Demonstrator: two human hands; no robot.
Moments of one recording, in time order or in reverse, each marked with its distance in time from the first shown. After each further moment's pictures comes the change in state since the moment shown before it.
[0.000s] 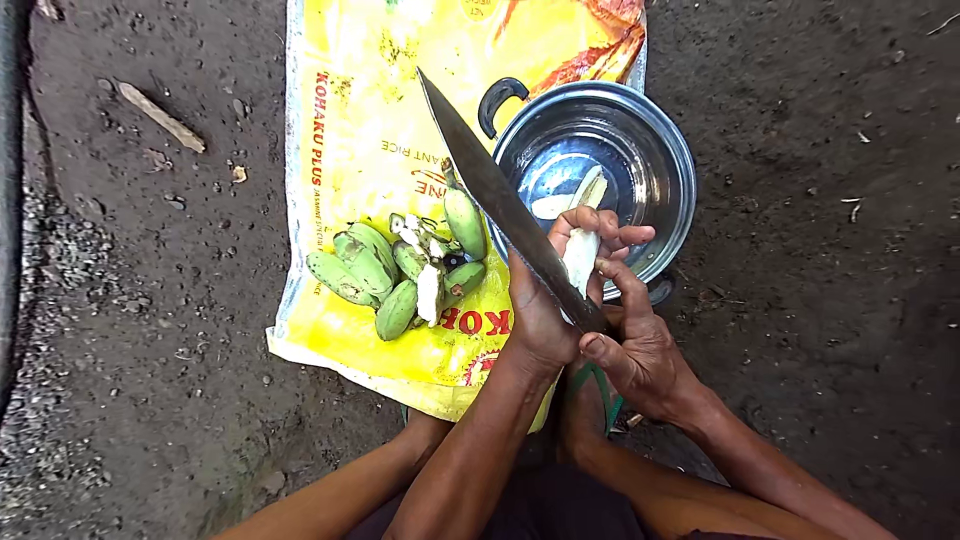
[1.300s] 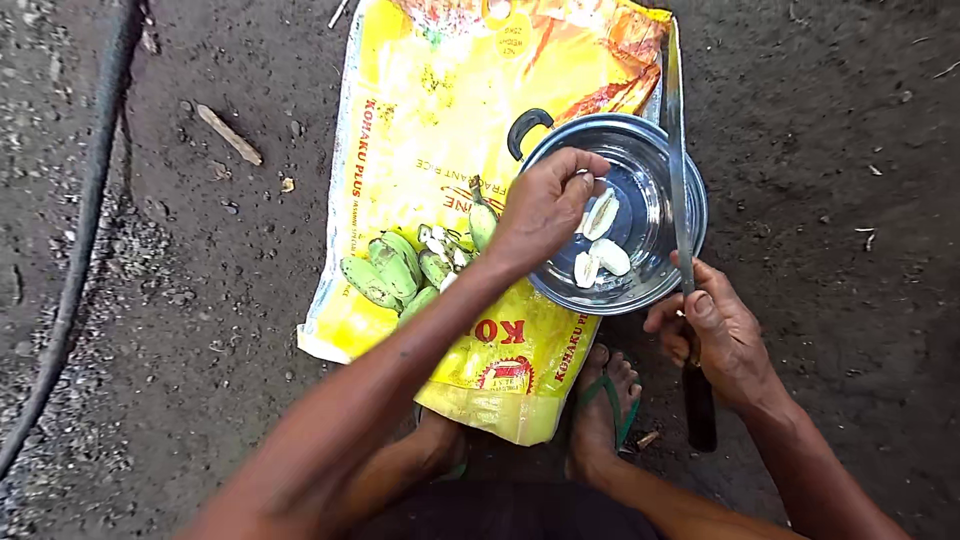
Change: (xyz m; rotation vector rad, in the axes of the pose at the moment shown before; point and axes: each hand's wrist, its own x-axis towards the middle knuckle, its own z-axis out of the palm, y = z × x) left_hand 0.057 0.081 -0.003 1.356 0.028 -0.052; right_hand 0.000 0.008 -0.053 0.218 0.106 0.210
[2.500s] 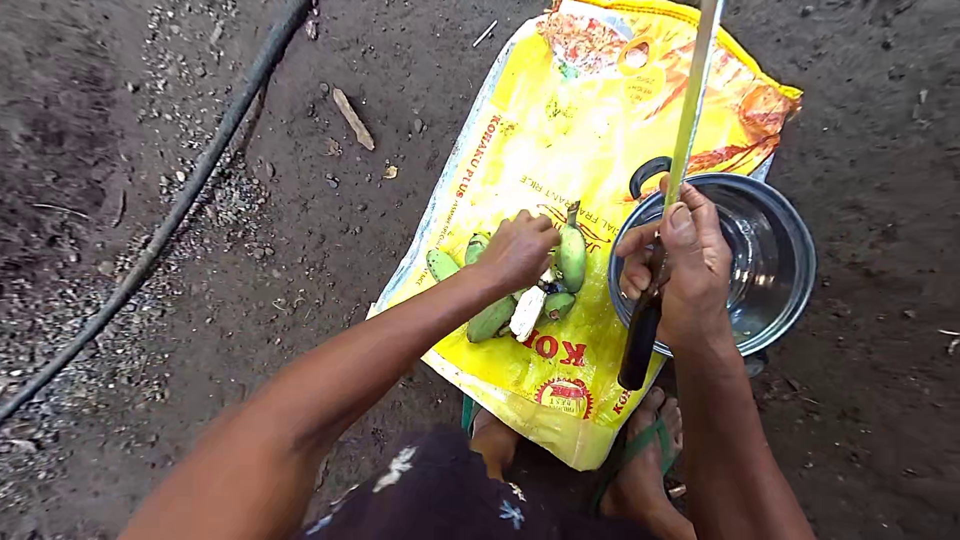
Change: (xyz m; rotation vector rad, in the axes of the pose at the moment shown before) left_hand -0.030 -0.106 -0.118 0.780 -0.200 0.082; right_hand 0.112 -0.062 0.147 0.224 -0.052 -0.143
